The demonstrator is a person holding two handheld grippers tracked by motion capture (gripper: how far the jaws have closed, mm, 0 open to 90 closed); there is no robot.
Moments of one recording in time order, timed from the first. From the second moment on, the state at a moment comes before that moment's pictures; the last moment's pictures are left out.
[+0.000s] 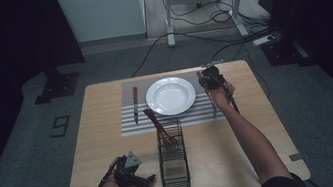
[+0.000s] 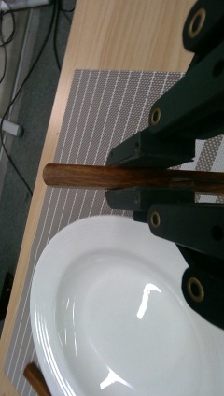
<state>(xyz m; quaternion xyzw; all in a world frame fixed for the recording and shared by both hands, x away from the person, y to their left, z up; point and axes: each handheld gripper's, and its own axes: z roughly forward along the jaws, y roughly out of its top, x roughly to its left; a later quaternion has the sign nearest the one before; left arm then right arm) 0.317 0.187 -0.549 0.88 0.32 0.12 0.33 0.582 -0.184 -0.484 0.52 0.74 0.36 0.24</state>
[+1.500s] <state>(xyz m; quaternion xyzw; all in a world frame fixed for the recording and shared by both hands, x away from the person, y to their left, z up) 0.317 0.186 -0.549 0.88 0.32 0.12 0.33 0.597 -0.186 -0.535 0.56 0.74 0.30 0.21</state>
